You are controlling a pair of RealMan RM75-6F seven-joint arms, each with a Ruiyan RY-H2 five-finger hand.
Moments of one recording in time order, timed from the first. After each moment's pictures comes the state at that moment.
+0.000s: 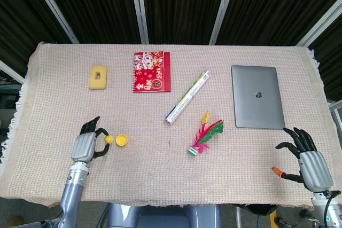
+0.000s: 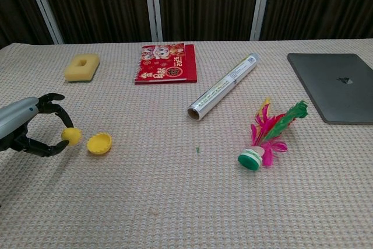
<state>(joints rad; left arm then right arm) -0.37 -1.70 -0.15 -1.56 1.06 1.26 0.35 0.09 -1.14 0.01 -1.56 -1.64 1.53 0.26</state>
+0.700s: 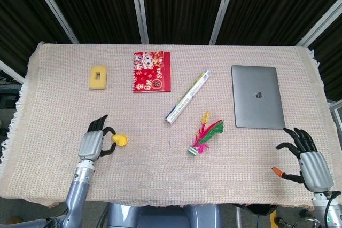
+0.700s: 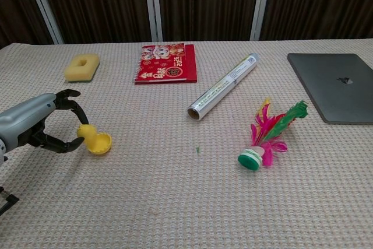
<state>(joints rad) -0.40 -1.73 -0.16 -1.57 1.07 1.25 0.40 0.09 -1.14 0.01 -1.55 -1.64 1.54 0.27</state>
